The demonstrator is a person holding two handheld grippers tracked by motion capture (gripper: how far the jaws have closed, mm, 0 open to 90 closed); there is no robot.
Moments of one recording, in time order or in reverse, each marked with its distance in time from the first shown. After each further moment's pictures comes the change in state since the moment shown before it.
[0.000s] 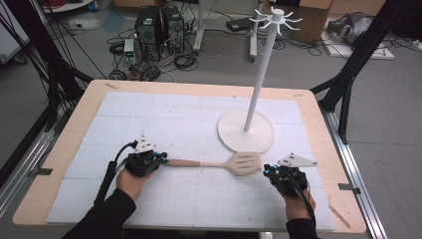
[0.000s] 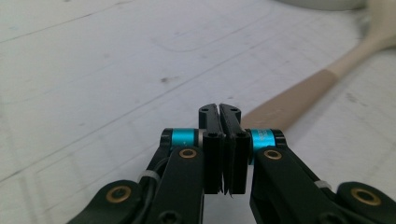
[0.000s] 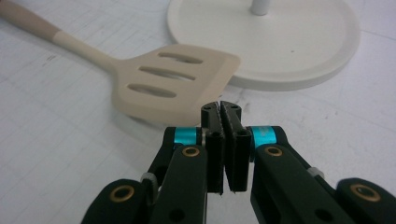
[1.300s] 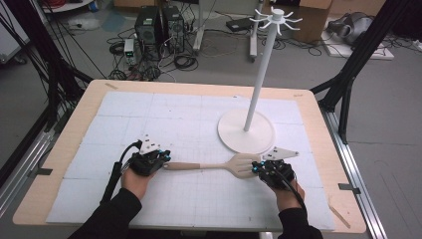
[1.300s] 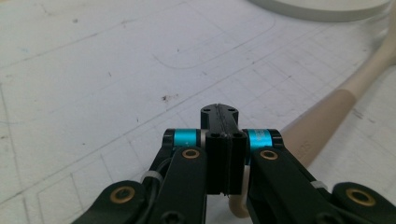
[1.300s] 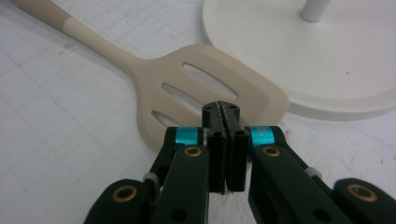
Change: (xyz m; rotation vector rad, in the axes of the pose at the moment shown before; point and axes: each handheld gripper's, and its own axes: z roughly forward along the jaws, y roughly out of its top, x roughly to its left) left arm -0.005 0.006 0.000 -0.043 0.054 0.021; right arm 0.011 0.018 0.028 0.066 0.083 -0.110
